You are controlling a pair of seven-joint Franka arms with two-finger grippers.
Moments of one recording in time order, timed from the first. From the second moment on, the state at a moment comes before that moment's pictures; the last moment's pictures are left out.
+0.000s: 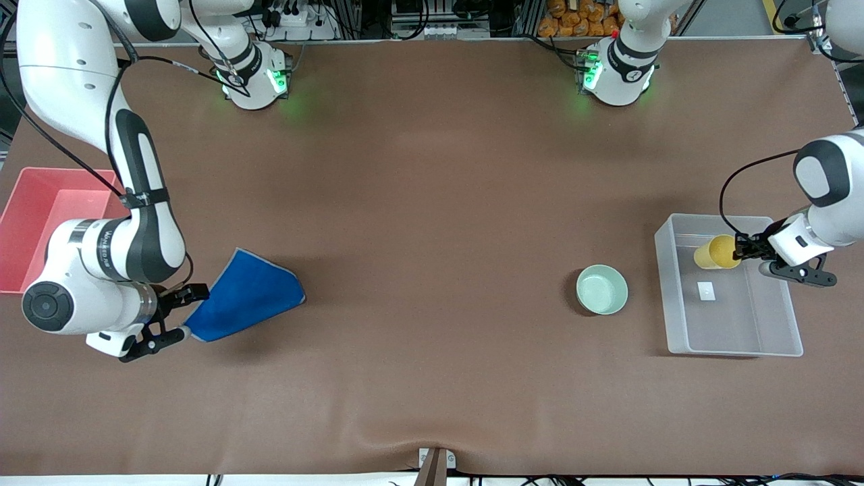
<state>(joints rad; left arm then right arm) 0.54 0.37 -0.25 -2.01 0.05 2.30 0.50 0.06 0.69 -0.10 -1.41 0.02 1.92 -0.42</state>
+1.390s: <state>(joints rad) 0.37 0.52 -0.53 -1.77 0.28 2.23 -0.18 -0.05 0.86 -0.10 -1.42 0.19 2.19 -0.43</state>
